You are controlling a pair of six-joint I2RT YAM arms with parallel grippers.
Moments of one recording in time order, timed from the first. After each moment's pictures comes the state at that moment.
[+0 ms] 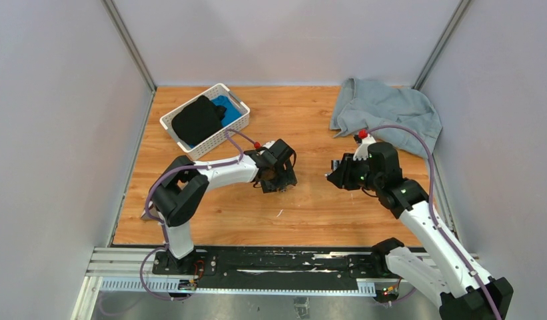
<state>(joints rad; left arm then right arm) -0.82 1.81 1.15 -0.42 -0.11 -1.07 0.39 0.84 0.75 -0.53 -0.26 0.38</state>
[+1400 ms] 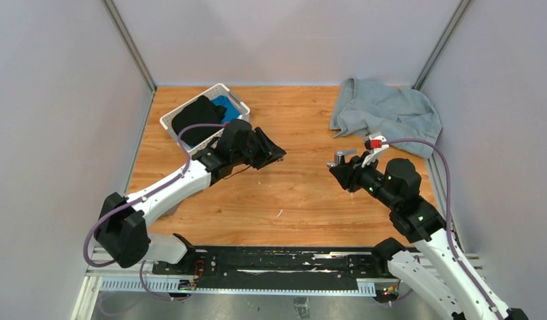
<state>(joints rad) -0.66 1.38 1.02 -0.24 0.10 -1.12 0.48 0.59 0.72 -0.38 -0.18 0.24</state>
